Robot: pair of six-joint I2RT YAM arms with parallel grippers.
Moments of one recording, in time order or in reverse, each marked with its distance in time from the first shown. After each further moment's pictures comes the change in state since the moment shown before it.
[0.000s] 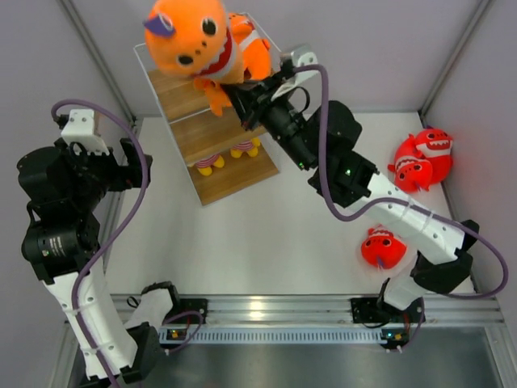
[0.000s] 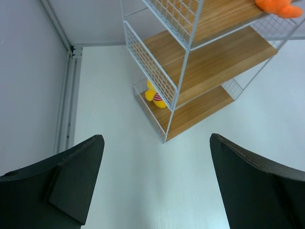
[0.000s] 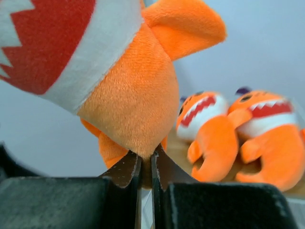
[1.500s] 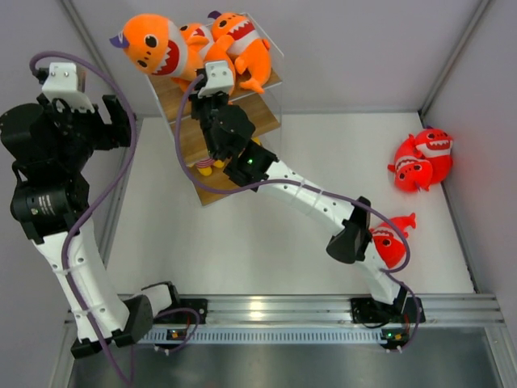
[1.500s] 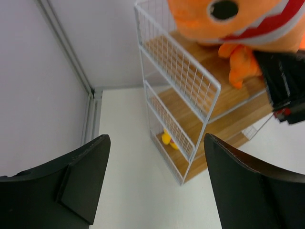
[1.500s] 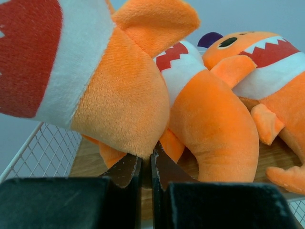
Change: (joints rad) left arm 0.000 0.168 0.173 0.093 -0.060 0.018; right arm 0.000 0.671 0.599 0.118 0.466 -0.234
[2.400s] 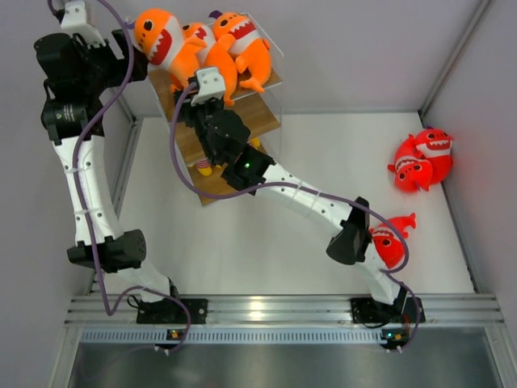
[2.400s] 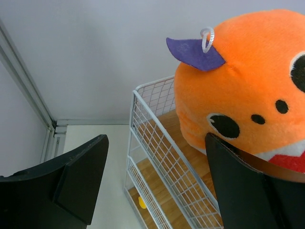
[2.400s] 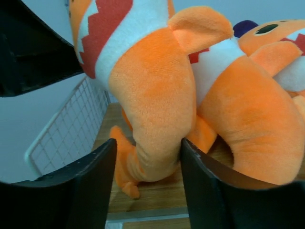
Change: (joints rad) left arm -0.066 0.521 0.347 0.280 0.039 -0.214; right arm 0.011 -0.003 -0.040 -0.005 -0.066 0.024
